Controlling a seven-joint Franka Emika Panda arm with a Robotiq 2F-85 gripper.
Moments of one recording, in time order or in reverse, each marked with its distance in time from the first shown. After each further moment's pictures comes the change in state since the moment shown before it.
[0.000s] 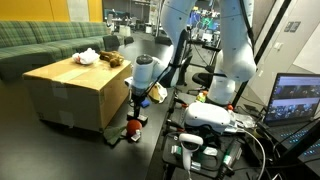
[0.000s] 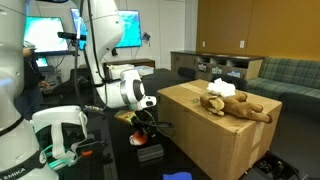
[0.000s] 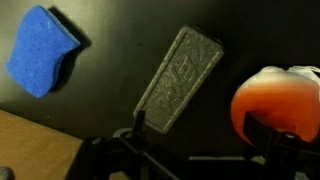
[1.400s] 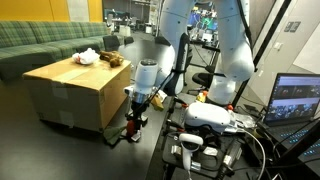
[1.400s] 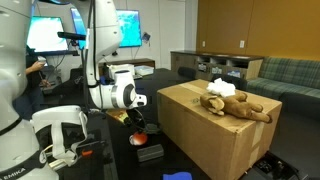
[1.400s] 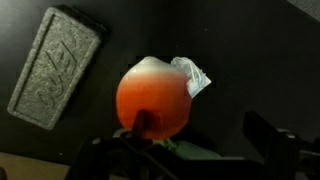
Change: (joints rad) arm -0.073 0.062 0.188 -0.048 0.181 0.207 -0.153
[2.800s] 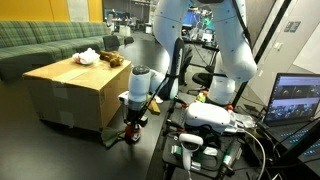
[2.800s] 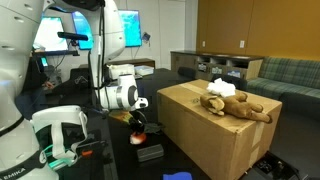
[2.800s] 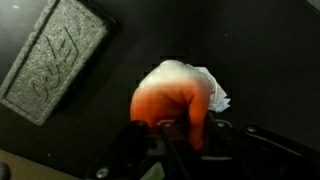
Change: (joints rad) arm 0.106 0.074 -0.046 0.095 0.001 -0.121 -0.052
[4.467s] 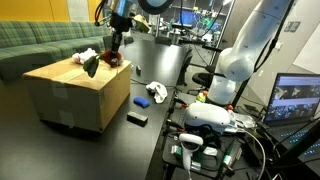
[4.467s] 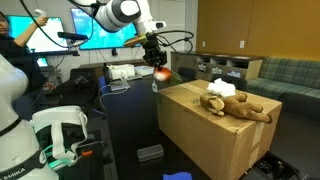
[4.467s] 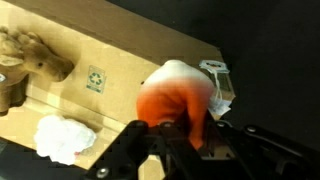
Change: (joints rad) arm -0.133 -0.722 0.085 0.194 0.795 -0.656 -0.756
